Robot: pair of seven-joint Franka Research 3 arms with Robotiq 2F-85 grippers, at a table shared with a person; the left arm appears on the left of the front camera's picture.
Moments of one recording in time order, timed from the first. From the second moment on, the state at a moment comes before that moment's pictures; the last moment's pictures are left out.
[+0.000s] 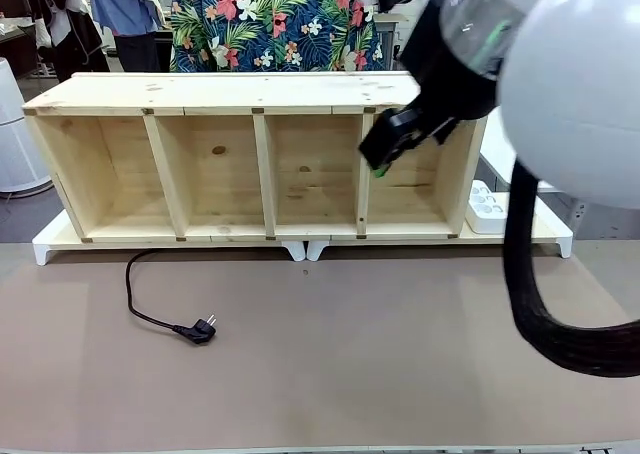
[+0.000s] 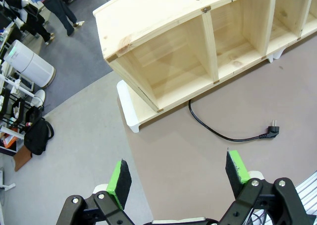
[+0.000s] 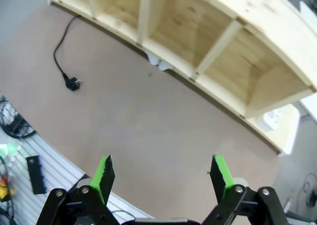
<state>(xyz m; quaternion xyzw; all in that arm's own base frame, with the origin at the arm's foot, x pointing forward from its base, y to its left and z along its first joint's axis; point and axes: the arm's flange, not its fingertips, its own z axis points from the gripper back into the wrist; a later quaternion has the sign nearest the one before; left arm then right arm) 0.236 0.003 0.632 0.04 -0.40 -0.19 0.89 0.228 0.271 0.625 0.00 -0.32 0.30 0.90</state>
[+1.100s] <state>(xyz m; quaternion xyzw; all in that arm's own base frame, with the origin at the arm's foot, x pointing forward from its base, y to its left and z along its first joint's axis) 0.236 0.003 0.632 0.04 -0.40 -0.19 0.89 0.258 0.393 0.543 0.04 -0.30 0.35 0.89</state>
